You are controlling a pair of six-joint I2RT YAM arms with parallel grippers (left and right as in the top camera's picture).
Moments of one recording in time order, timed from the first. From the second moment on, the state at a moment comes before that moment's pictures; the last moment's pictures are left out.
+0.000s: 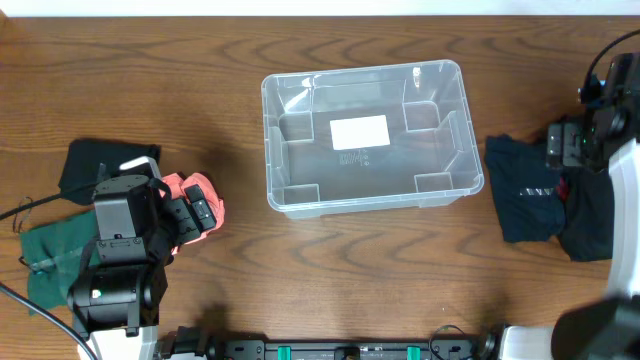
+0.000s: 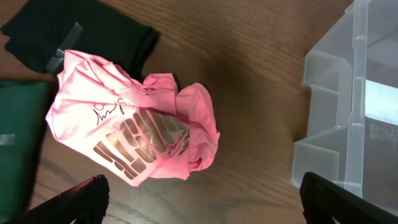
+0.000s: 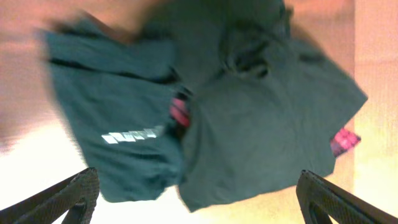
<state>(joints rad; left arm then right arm) 0.07 0.81 0.89 -0.94 -0.05 -0.29 -0.30 1.57 1.46 -1.10 0.30 -0.19</state>
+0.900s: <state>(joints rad) 0.07 0.81 0.89 -0.94 -0.05 -0.29 -0.44 2.02 1.47 -1.02 0.47 -0.18</state>
